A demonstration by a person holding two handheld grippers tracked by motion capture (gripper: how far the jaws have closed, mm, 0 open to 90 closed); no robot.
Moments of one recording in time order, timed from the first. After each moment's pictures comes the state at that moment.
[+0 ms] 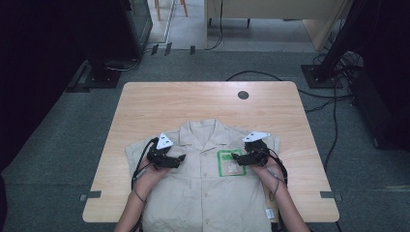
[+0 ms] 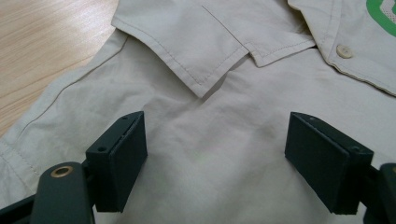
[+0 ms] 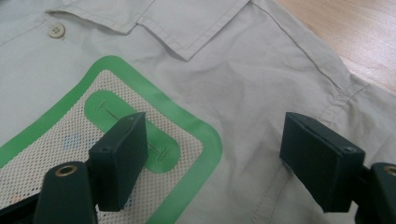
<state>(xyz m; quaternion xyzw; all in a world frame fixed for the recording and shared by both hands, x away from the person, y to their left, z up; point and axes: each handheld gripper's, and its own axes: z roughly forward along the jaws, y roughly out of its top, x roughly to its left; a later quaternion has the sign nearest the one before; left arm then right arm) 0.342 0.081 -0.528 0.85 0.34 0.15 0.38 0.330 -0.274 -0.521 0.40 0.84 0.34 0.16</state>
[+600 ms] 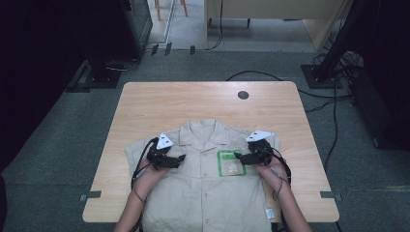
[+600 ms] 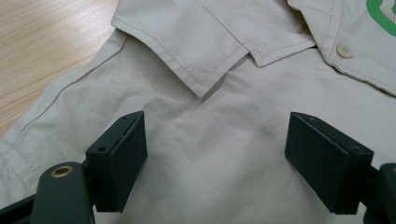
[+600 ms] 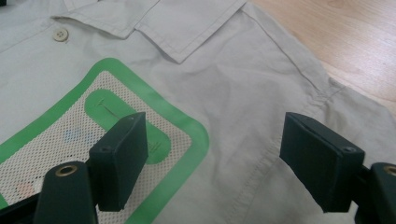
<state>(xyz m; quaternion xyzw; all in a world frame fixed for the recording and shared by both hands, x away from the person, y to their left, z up) 0.342 0.081 -0.528 0.85 0.34 0.15 0.38 0.329 -0.285 -0.513 0.39 0.83 0.35 0.16</state>
